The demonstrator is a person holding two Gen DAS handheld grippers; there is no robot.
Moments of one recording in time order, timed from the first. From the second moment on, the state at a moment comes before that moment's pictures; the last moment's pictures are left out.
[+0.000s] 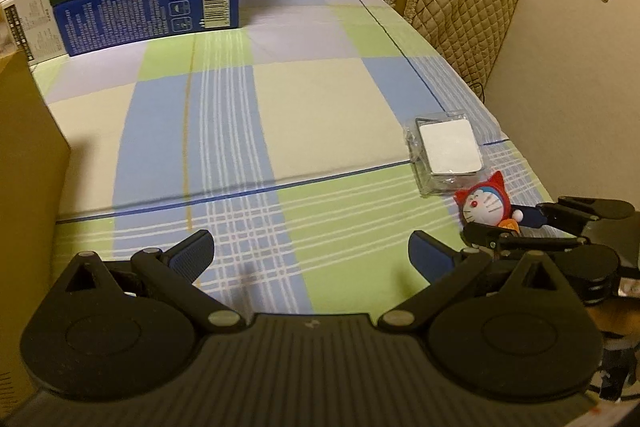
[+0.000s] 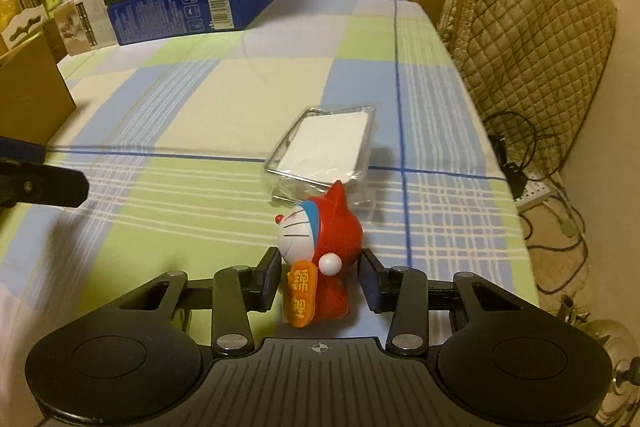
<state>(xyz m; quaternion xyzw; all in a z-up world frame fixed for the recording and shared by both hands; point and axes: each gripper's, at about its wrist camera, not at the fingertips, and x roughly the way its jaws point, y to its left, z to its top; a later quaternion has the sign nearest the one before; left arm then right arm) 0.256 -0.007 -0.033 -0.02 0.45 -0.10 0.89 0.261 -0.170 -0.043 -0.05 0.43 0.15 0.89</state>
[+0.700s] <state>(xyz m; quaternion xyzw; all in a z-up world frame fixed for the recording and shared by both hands) 0.308 -0.109 -0.058 -0.01 0.43 -0.18 0.89 0.281 -0.252 -0.021 0.03 0.41 0.09 0.91</state>
